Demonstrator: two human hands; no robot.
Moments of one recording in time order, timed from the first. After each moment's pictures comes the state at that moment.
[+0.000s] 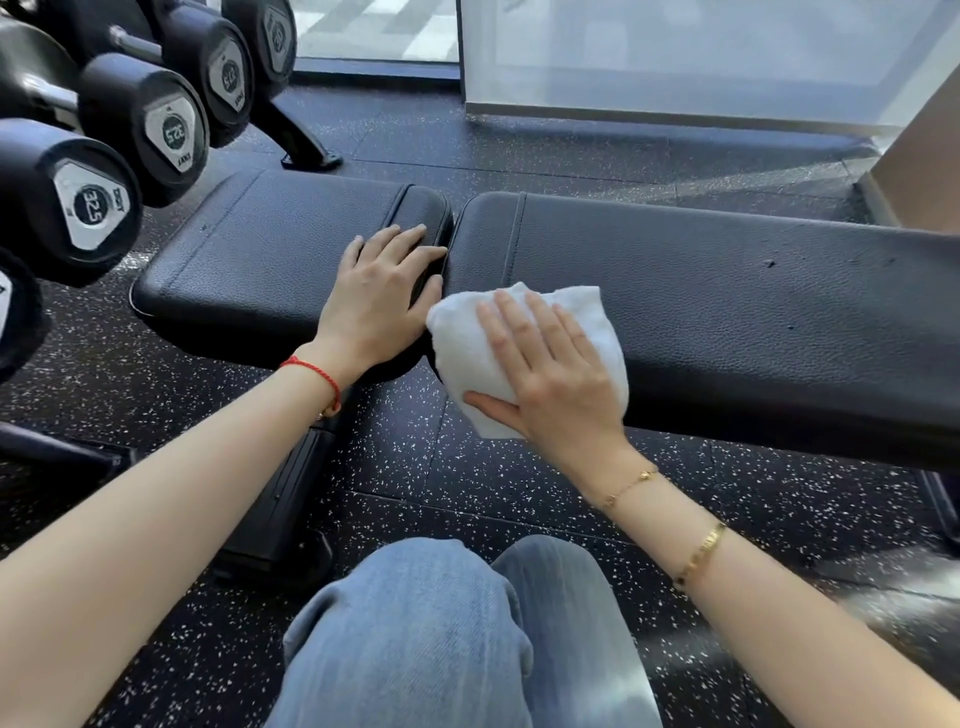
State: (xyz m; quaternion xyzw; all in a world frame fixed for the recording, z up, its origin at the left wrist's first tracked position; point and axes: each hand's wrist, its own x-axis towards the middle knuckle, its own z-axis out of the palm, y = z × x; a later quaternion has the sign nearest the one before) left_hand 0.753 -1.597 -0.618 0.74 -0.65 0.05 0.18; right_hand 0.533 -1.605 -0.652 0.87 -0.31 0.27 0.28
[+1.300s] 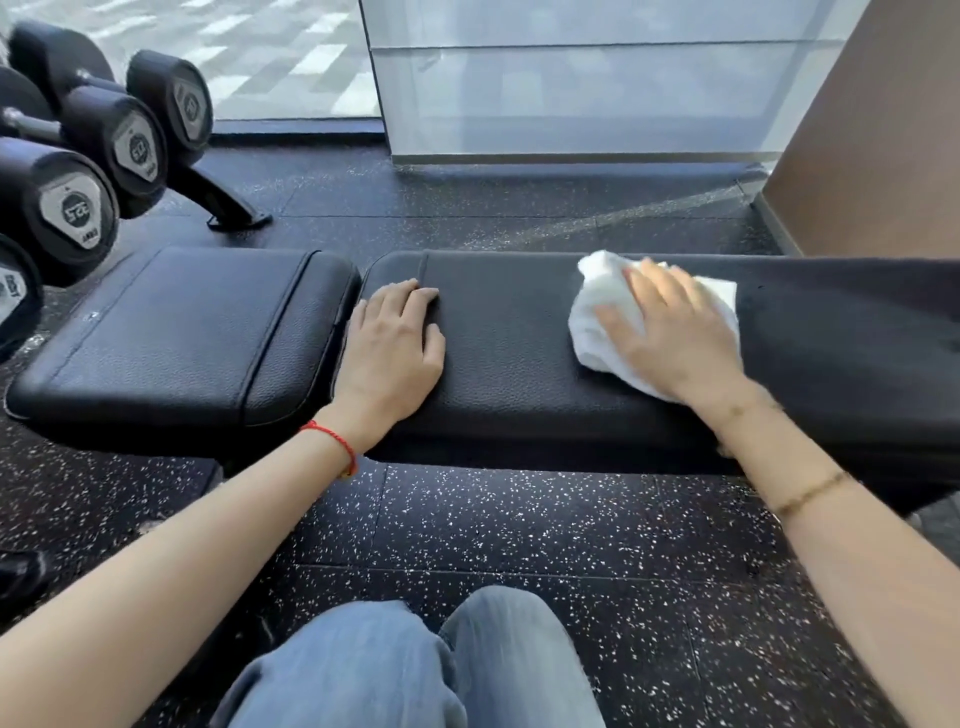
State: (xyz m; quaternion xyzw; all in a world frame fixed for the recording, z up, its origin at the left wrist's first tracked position) left_hand 0.662 -1.643 -0.612 0.73 -0.65 0.02 0.21; right_hand 0.392 -1.725 -0.597 0.81 -0.59 0.06 0.00
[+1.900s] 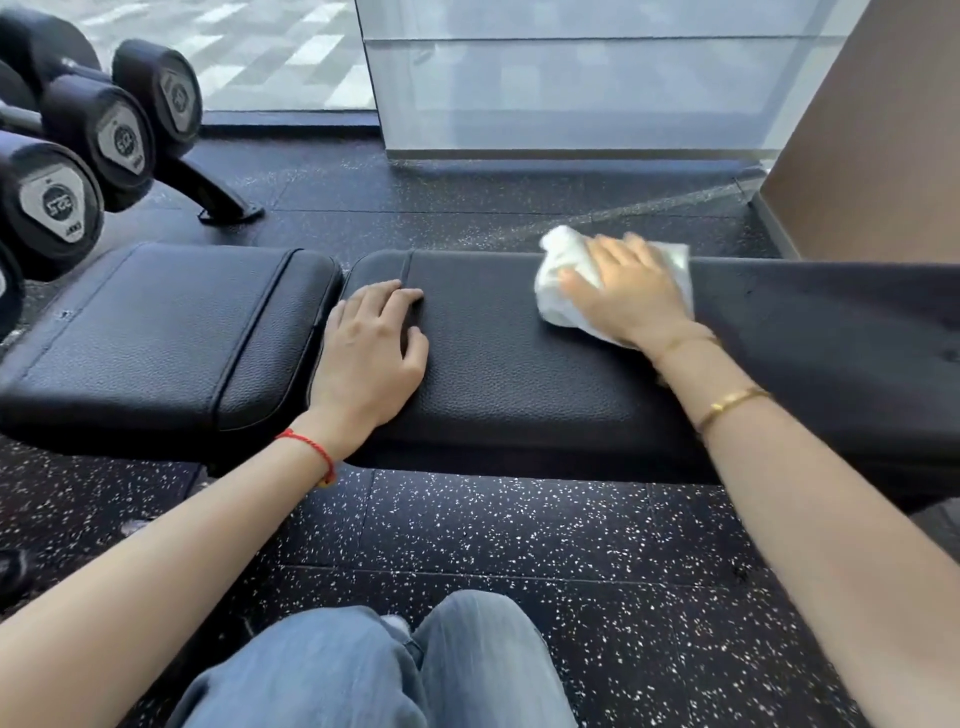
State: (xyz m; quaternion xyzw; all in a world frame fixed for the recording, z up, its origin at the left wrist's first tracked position) left_hand 0.659 -1.643 -0.612 0.73 -0.64 0.03 0.24; right_hand 0.418 -1.782 -0.596 0.82 -0.56 0.07 -0.04
